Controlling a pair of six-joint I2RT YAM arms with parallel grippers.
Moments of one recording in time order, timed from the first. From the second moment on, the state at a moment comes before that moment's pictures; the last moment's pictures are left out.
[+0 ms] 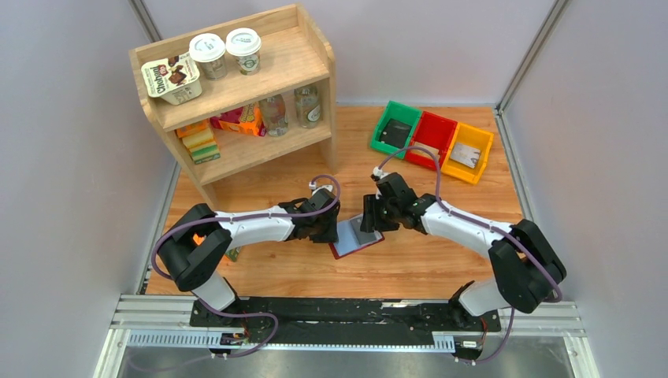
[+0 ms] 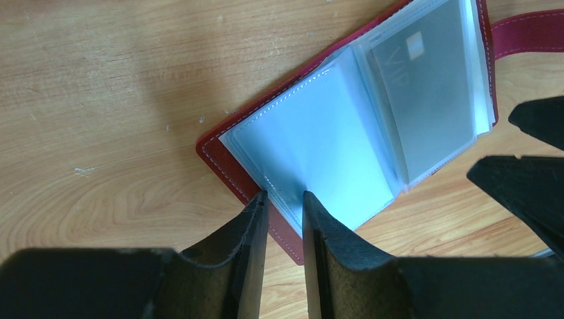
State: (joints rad) left arm -0.88 1.60 0.83 -0.25 -0.06 -0.81; right arm 0.67 1.43 0.80 -0.30 -0.13 0.53
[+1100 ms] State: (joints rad) left arm -0.88 1.59 0.82 -0.23 -0.06 -0.82; right arm 0.67 1.43 0.82 -0.24 -0.28 0.50
